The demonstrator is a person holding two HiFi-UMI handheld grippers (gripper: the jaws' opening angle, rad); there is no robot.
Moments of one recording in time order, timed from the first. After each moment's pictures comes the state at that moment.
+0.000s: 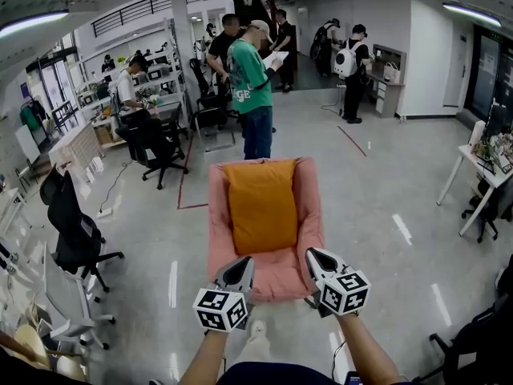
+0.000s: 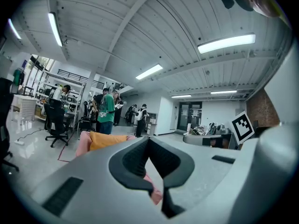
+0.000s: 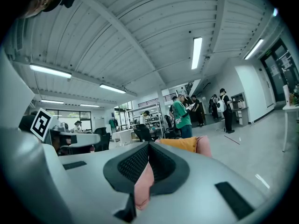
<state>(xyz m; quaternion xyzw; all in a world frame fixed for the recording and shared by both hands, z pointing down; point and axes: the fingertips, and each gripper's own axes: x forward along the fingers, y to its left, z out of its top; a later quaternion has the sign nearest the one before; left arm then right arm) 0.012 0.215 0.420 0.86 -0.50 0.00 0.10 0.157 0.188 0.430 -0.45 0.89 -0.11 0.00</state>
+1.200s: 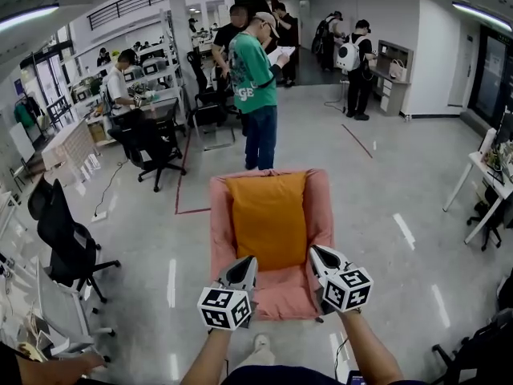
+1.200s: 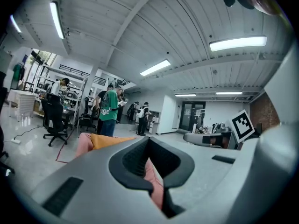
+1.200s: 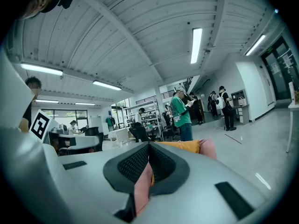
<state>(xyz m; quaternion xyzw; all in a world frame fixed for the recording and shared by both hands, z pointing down) -0.030 0.051 0.431 0.86 -0.50 0.01 0.12 0.119 0.023 0.436 -0.46 0.88 -0.12 -0.01</state>
